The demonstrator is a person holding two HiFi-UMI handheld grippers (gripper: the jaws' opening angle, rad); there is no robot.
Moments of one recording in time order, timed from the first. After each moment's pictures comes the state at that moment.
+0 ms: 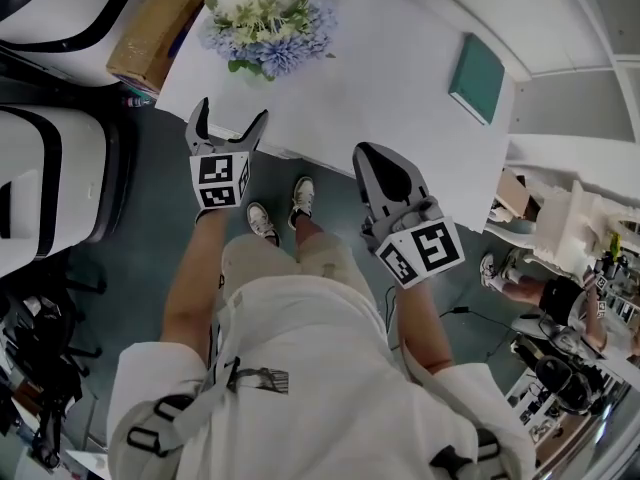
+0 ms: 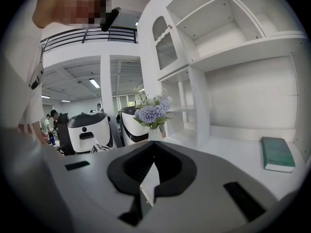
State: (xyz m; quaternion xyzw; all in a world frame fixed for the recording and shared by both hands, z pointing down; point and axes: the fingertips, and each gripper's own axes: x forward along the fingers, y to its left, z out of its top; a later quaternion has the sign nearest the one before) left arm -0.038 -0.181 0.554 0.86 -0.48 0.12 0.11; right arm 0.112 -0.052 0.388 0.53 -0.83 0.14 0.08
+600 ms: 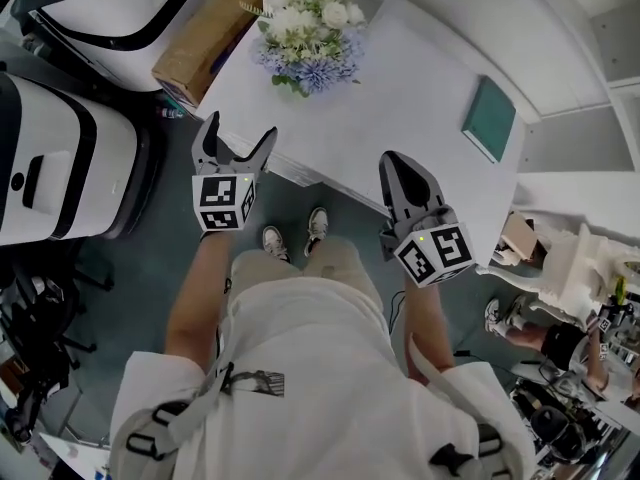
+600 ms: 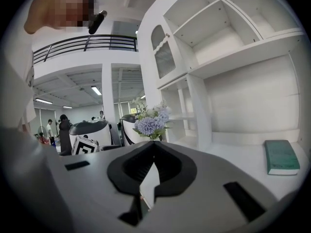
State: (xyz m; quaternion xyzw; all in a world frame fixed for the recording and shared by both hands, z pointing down) left arm -0.083 -0.156 0.462 0.85 -0.51 0.09 0.08; right arm 0.123 -0.057 0.361 0.52 -0.84 0.13 0.04
